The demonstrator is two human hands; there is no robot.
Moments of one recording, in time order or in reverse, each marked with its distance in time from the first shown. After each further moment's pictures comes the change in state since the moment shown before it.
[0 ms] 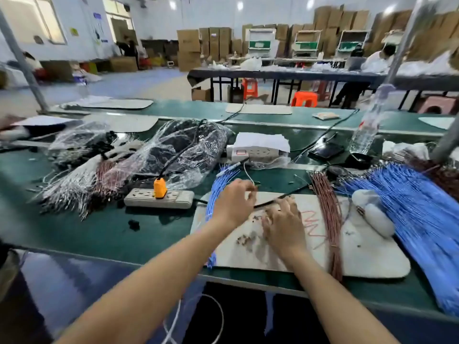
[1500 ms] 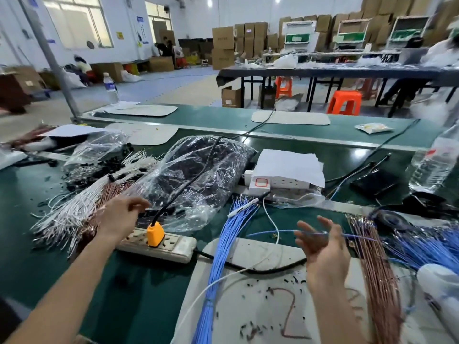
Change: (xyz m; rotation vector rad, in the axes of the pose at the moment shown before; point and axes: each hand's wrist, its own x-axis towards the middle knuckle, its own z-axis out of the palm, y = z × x) left_hand 0.041 -0.167 -0.144 0.182 0.270 -0.534; right_hand 0.019 0.018 0.053 1.733 0.280 0.838
